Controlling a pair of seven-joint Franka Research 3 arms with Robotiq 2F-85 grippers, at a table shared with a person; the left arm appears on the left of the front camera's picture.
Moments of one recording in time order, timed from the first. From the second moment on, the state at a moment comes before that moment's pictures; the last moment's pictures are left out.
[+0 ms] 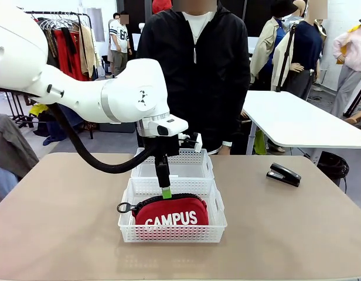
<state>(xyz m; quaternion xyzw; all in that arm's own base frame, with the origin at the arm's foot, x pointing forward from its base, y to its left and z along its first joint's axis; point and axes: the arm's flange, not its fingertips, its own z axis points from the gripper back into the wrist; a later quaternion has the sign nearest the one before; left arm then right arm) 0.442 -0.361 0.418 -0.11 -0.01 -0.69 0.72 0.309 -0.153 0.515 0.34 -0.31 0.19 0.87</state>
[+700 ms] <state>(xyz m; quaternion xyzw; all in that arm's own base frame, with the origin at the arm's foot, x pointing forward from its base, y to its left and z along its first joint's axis) 0.452 -0.346 0.433 -0.12 -0.03 -0.67 0.73 0.309 -0.153 0.515 0.34 -0.31 0.19 0.87</state>
